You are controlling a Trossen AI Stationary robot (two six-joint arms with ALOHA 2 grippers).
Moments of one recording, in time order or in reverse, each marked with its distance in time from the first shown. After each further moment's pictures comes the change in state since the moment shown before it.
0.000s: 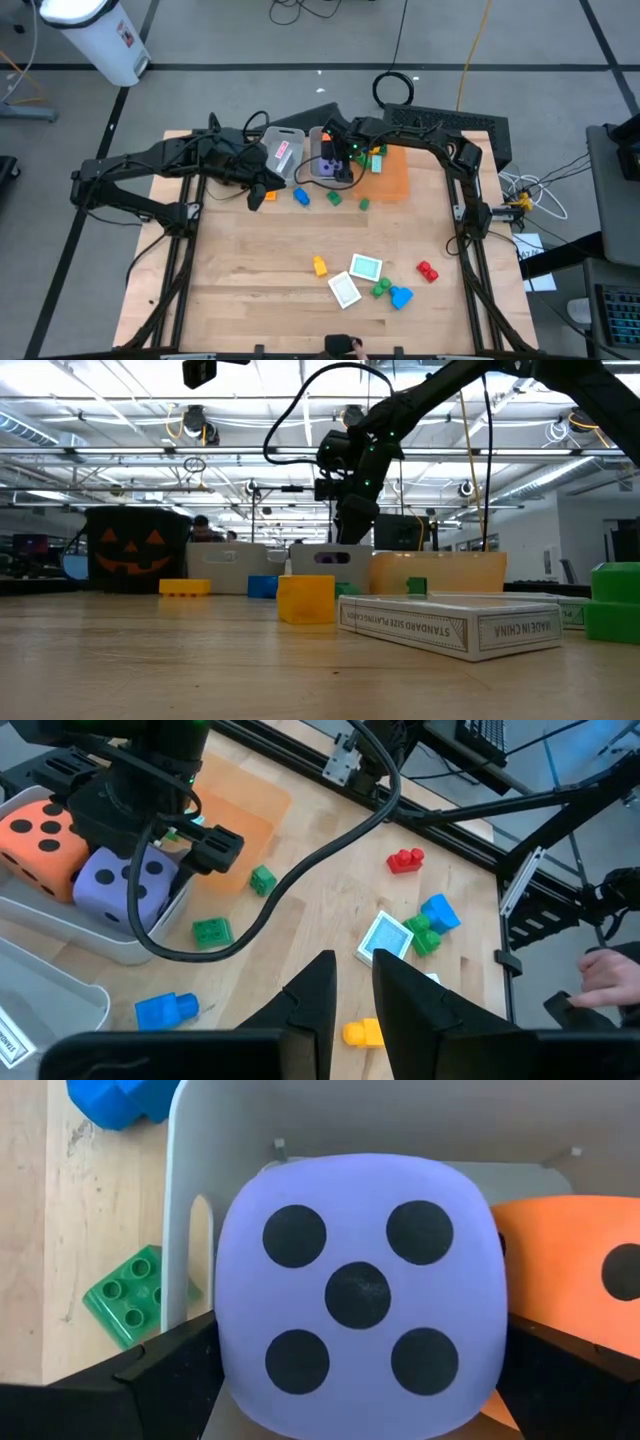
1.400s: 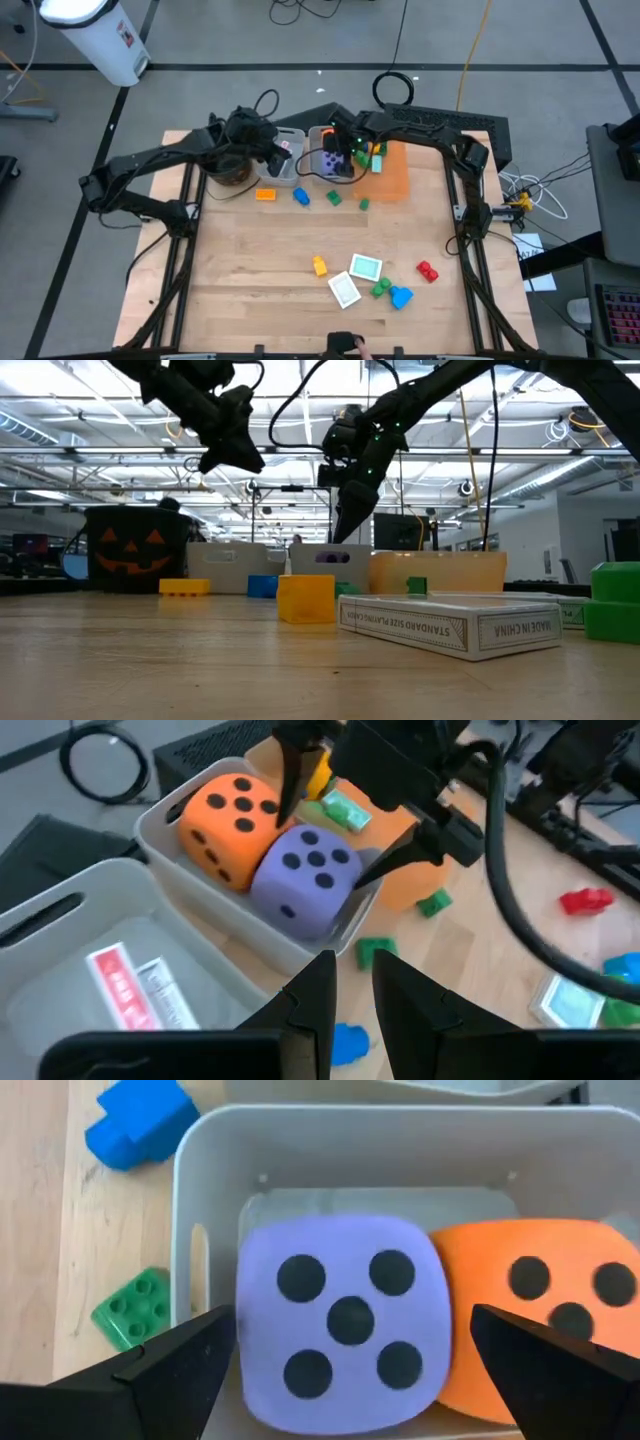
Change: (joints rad) left arm 0.403 0.117 -0.286 0.323 0.109 0.153; right arm -0.026 -0.054 0.002 0.017 -0.032 0.001
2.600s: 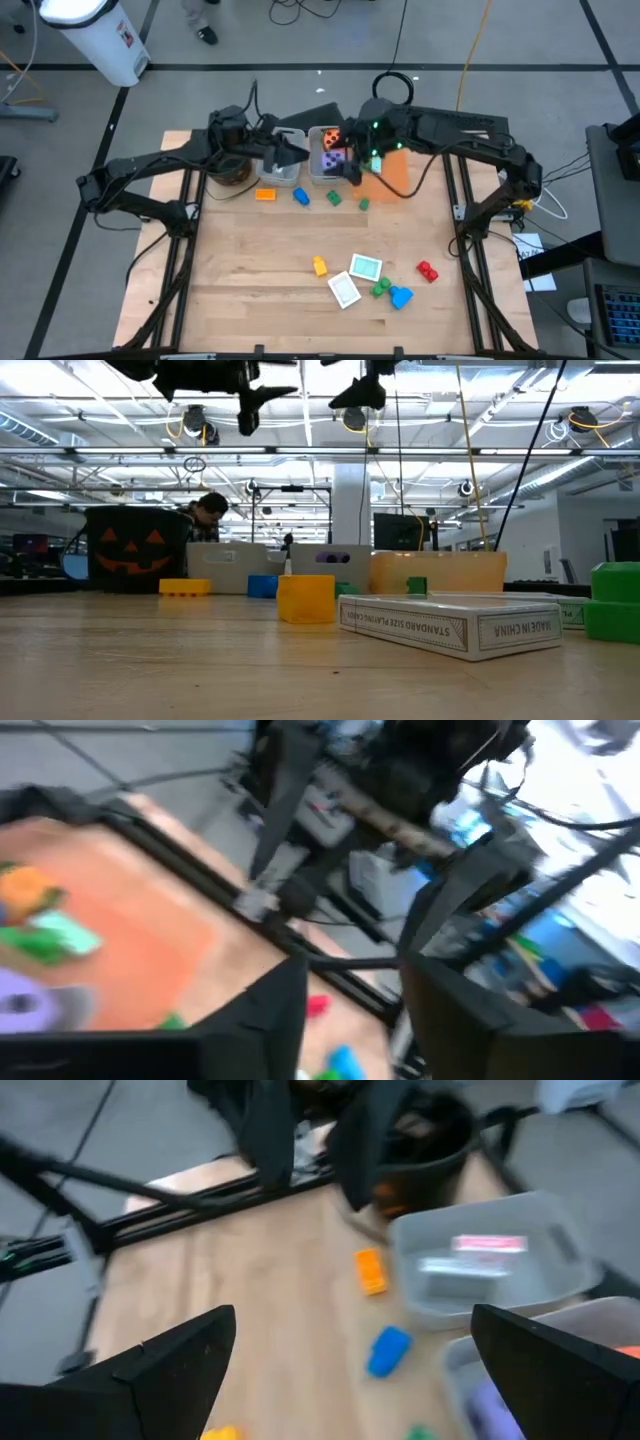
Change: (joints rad) left arm -0.076 -0.023 -0.045 0.579 0.358 -0.440; right arm 0.220 -0.444 -0.001 0.083 -0.105 0.617
